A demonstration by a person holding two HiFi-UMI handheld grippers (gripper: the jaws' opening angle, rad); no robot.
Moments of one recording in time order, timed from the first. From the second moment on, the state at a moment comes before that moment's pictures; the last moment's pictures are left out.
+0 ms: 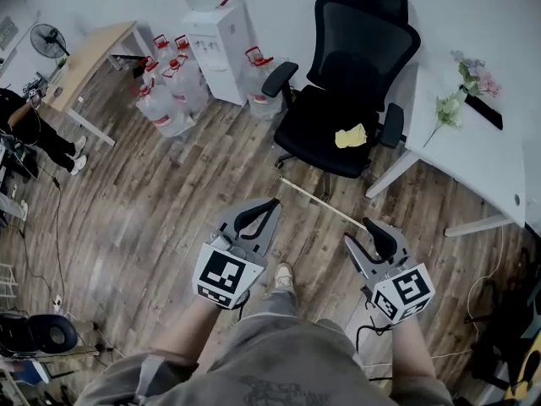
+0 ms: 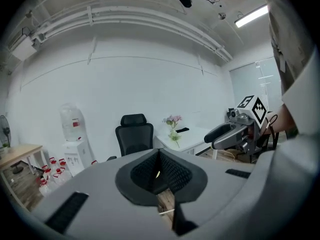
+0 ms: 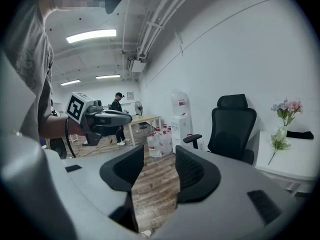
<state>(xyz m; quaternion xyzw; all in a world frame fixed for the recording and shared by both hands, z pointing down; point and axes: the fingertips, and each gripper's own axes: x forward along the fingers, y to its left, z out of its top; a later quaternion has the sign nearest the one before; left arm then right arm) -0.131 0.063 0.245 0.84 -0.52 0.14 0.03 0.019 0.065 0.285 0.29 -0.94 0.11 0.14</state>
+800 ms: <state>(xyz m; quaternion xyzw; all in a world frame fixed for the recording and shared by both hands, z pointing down) -0.215 -0.071 0.426 0.80 -0.54 0.25 0.13 -0.031 -0.086 0.520 0.21 -0.89 0.15 0.37</state>
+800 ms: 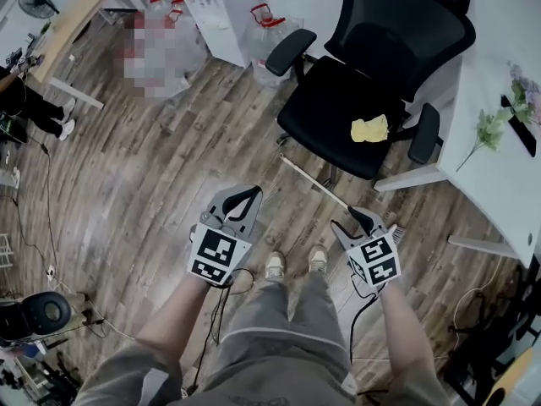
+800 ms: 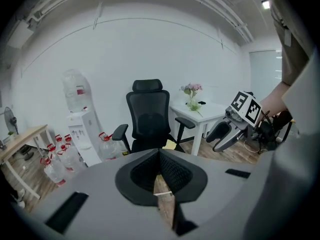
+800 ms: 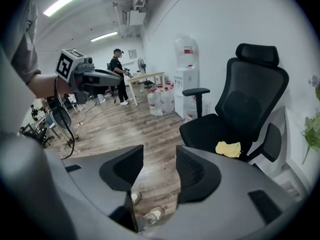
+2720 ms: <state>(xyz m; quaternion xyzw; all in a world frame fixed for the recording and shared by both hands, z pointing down) -0.250 -0.138 1.091 0.77 -0.53 0.28 0.19 -0.053 -0.203 1.255 0.16 -0.82 0.12 0.54</state>
